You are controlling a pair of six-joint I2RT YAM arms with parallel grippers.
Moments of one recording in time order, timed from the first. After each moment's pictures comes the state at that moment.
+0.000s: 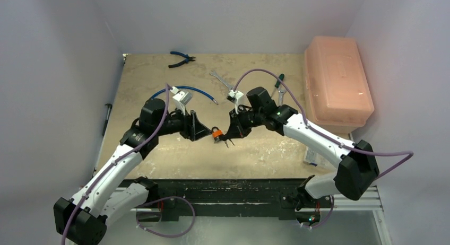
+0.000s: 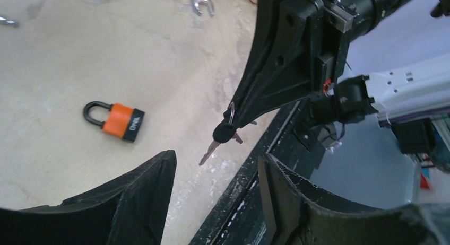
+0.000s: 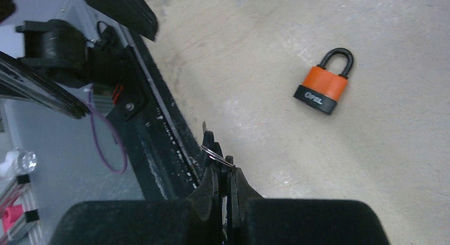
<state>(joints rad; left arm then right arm) -0.42 0.89 0.75 -0.29 0.59 -0.36 0.70 1.40 1.08 -0.44 -0.51 0.20</state>
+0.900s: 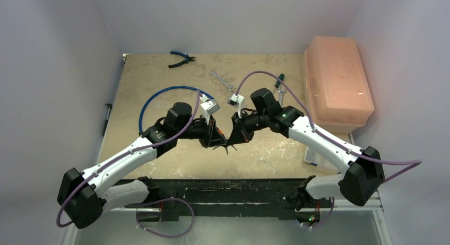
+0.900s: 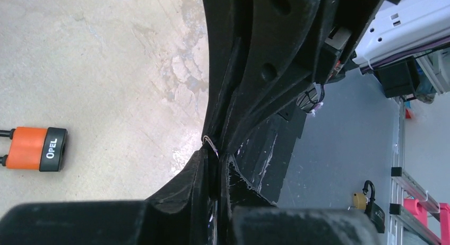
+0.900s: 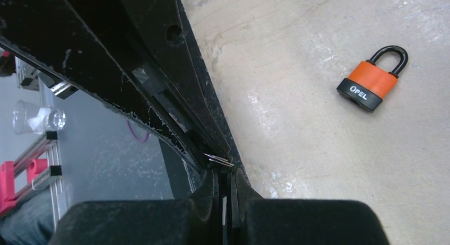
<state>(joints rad) -0.71 1.08 0.77 -0.15 0.59 -0.36 0.71 1.33 1.07 -0.51 -0.69 0.12</state>
